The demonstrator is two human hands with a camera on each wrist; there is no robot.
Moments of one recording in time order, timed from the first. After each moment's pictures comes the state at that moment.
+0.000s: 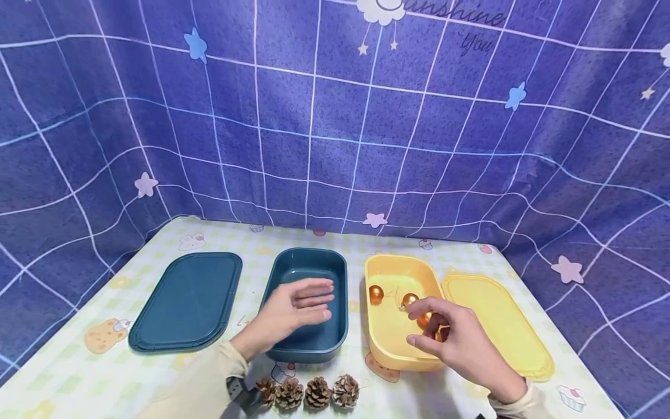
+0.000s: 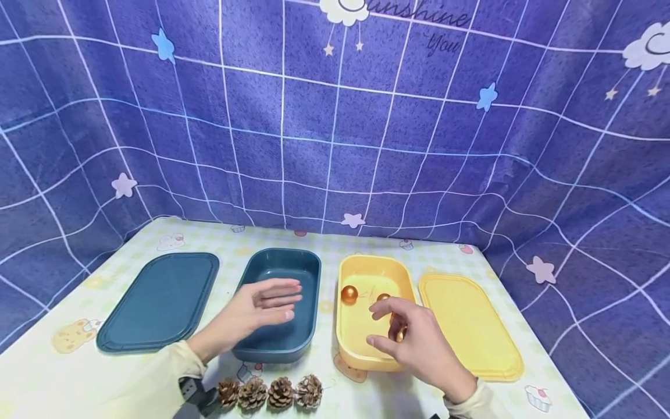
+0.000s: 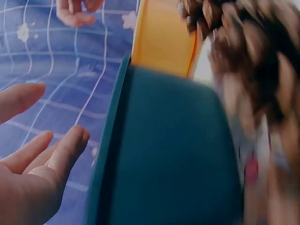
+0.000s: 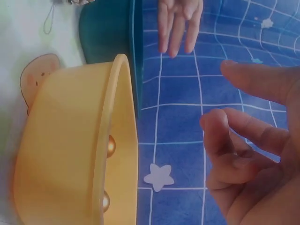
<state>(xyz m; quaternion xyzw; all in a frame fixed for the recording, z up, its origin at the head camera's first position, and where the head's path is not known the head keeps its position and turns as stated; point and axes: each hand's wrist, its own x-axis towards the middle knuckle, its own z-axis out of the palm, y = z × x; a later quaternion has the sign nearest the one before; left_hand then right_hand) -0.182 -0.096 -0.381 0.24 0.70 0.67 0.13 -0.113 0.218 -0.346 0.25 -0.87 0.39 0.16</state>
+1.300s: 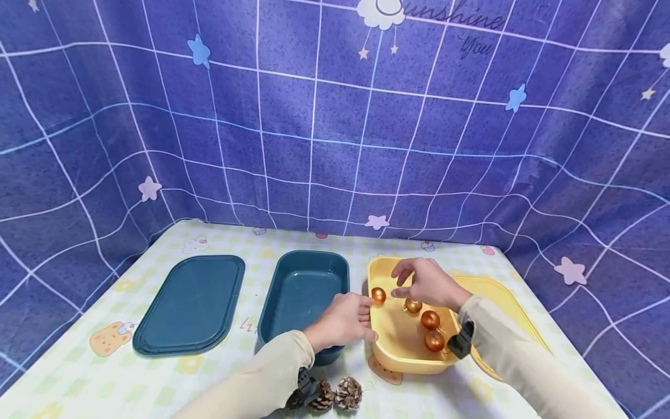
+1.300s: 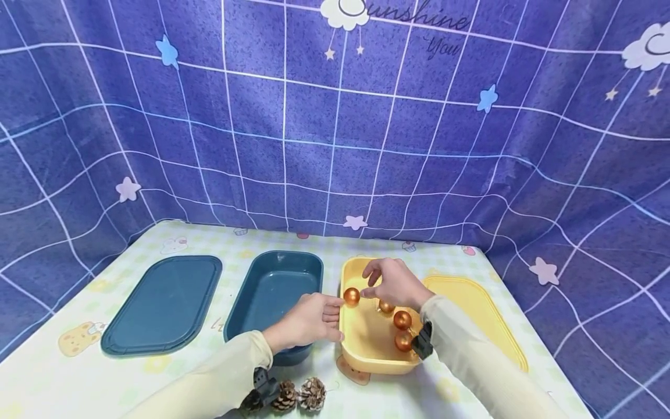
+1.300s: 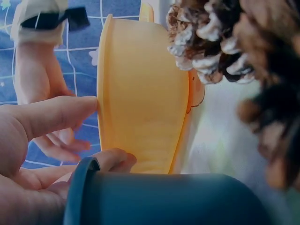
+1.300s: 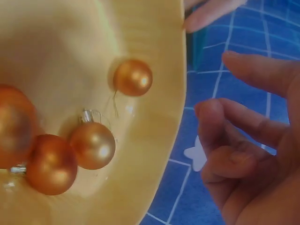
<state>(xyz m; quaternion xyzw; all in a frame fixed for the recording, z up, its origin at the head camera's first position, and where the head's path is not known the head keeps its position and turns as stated) -0.185 -0.002 -0.378 0.23 0.83 0.49 0.14 -0.226 0.211 -0.331 0.20 -0.95 0.24 0.01</state>
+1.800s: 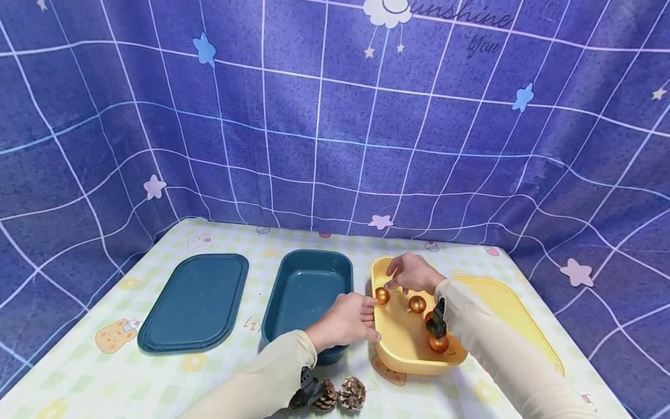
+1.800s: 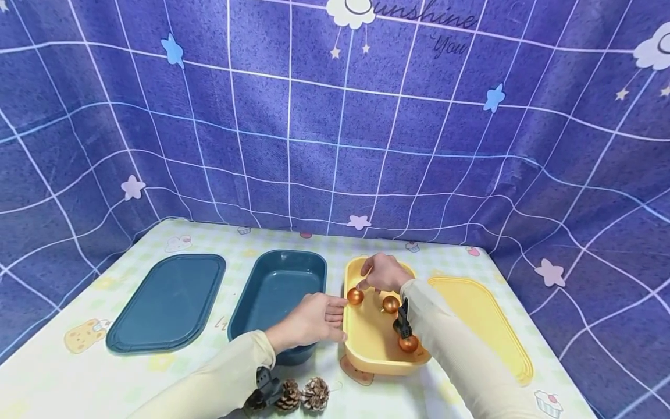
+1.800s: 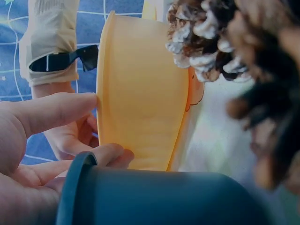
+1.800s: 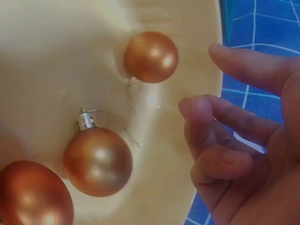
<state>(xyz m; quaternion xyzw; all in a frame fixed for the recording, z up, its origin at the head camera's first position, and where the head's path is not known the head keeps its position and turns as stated) -0.187 -0.003 -0.379 0.22 0.82 0.50 0.14 -0.275 0.195 -0.355 0.11 -0.95 0.29 -0.09</state>
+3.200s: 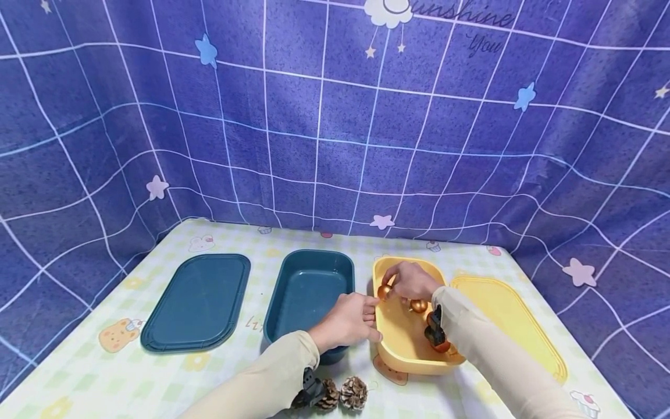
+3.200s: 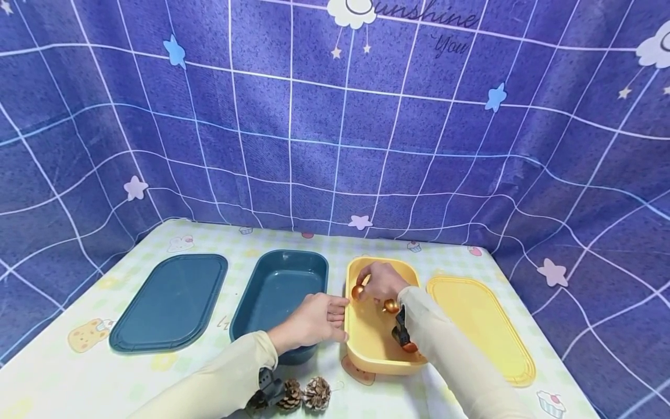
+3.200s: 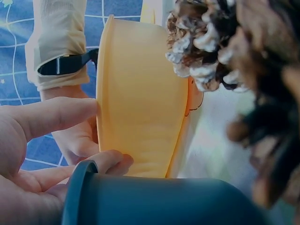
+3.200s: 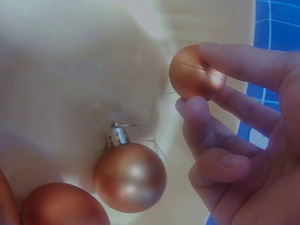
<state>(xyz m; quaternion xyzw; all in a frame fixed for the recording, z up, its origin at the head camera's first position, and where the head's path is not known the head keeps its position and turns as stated) -0.184 -0.002 -0.376 0.20 0.83 0.50 0.14 -0.268 0.191 -0.370 0.12 -0.94 0.30 -0.12</state>
